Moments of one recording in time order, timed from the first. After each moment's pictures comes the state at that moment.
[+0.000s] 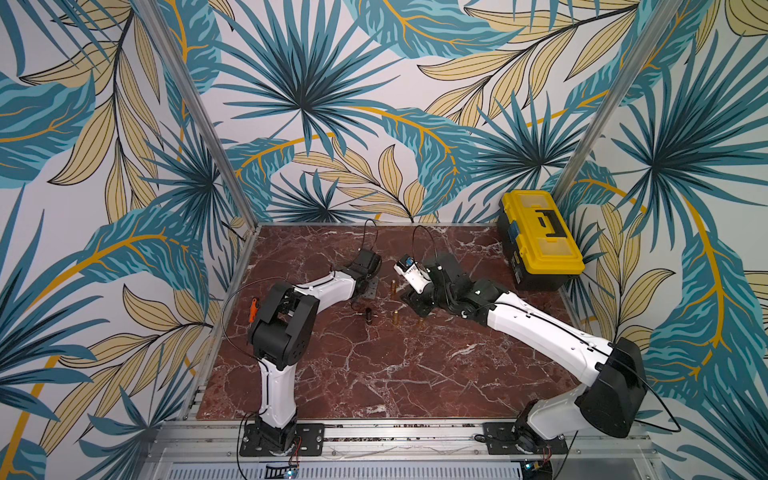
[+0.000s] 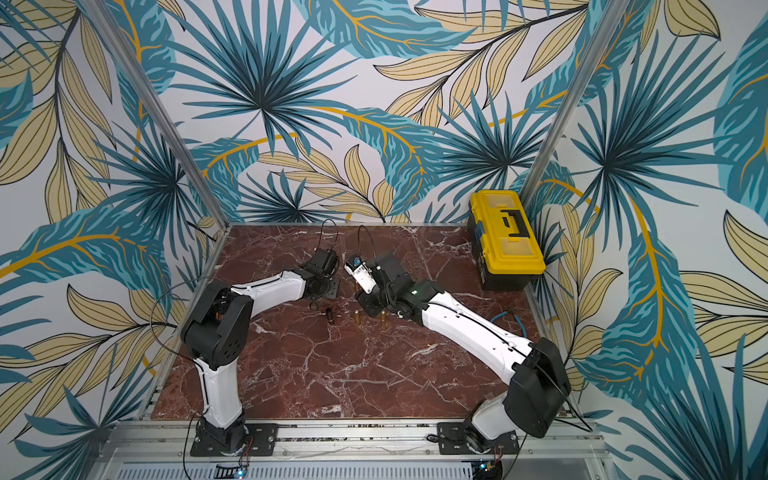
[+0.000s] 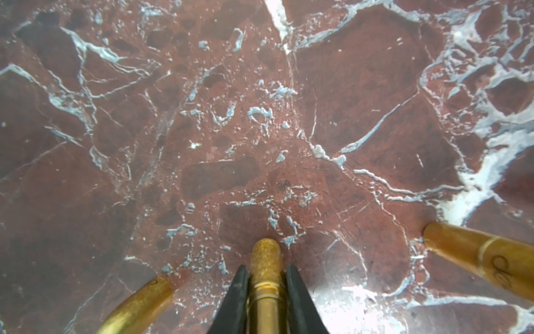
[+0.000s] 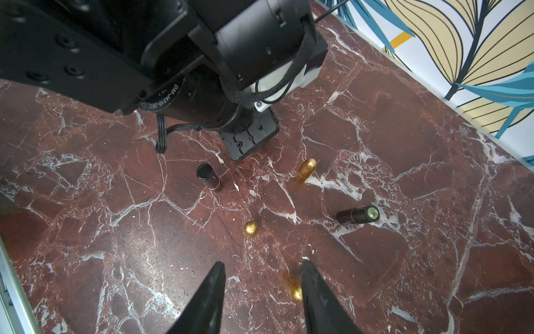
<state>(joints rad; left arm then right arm) -0.46 1.96 1.31 -0.37 -0.20 -0.22 0.73 1.49 1.26 -0.52 0.00 -0.11</state>
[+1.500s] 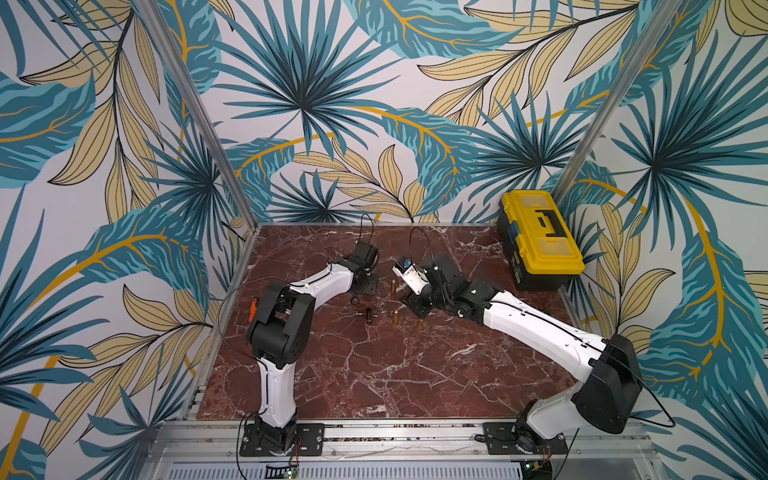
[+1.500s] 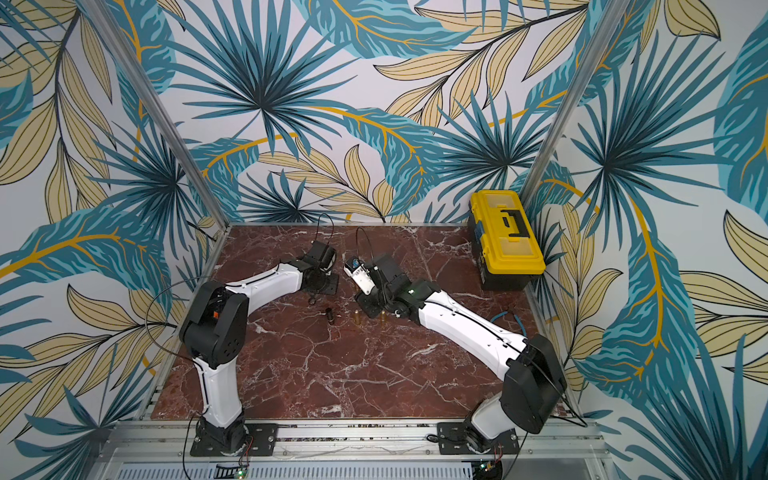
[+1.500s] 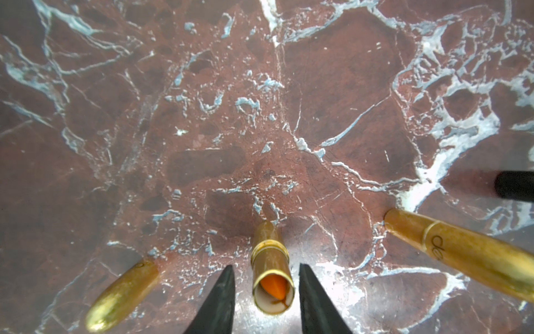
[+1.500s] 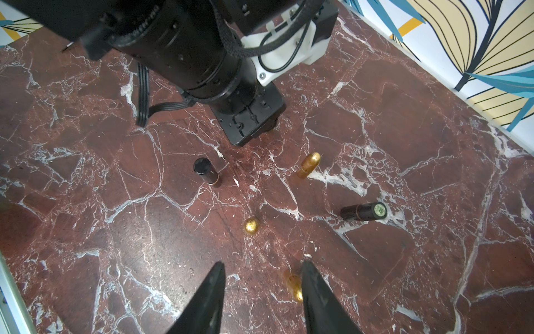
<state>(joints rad) -0.43 1.97 1.40 -0.52 -0.08 -0.29 0.73 1.51 1.26 -0.53 0.00 -0.11</state>
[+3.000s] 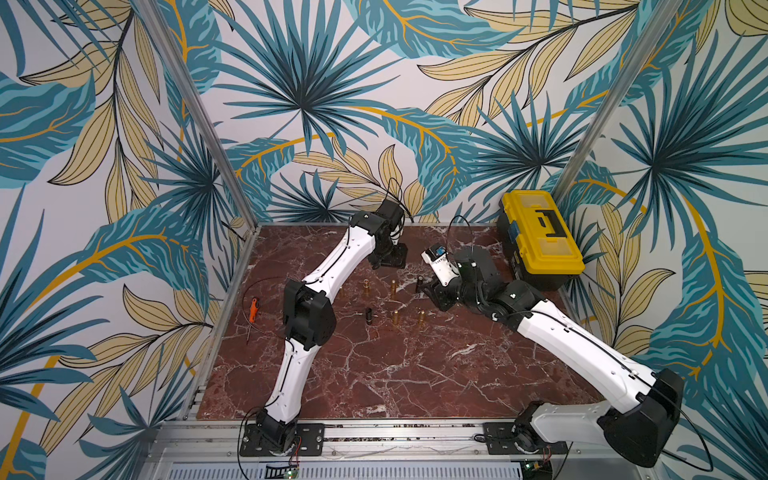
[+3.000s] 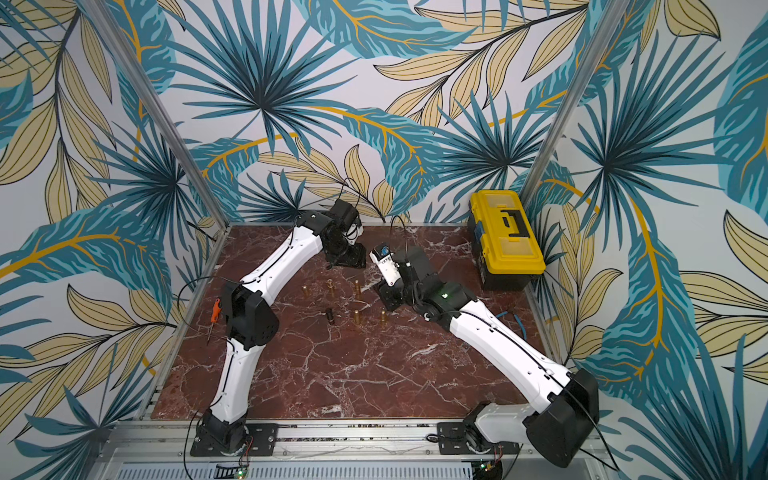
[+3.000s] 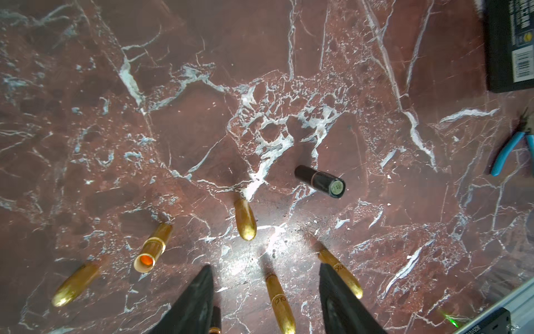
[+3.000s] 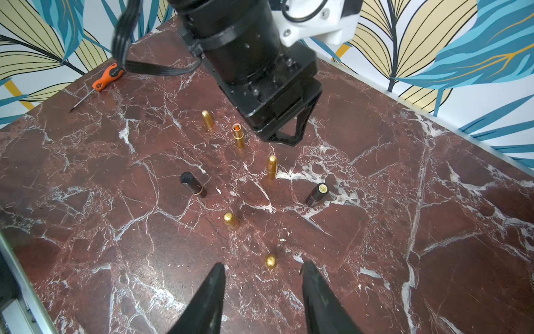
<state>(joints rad) -0.51 2.27 2.35 -1.24 0.17 -0.30 0.63 1.30 1.22 -0.58 -0.01 -0.03</state>
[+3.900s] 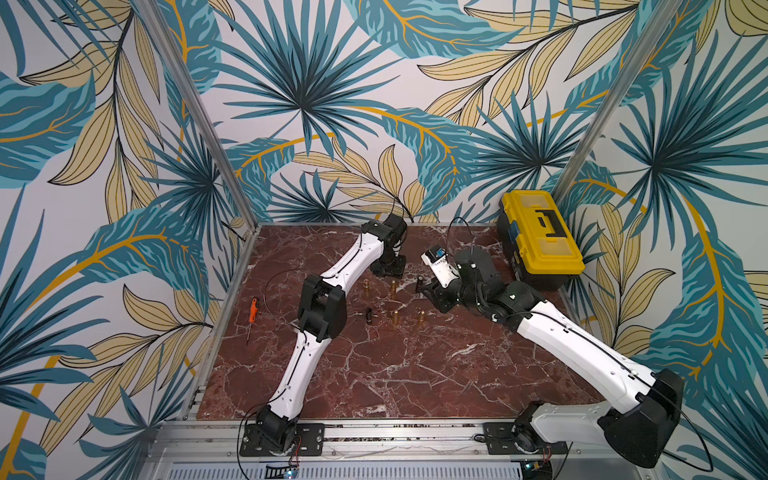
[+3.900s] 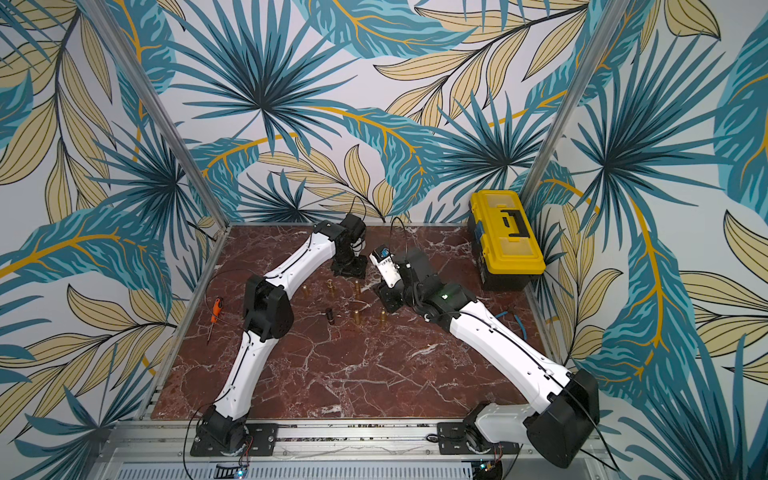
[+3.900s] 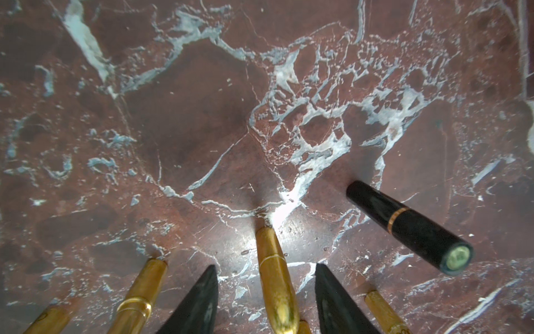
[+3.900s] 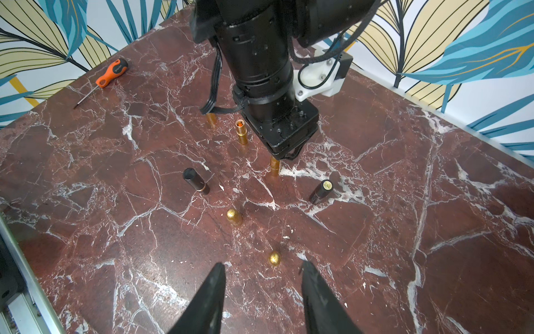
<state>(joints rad) -0.51 2.46 2.40 -1.25 0.12 -0.29 0.63 1.30 1.20 -0.58 -0.02 -0.03</state>
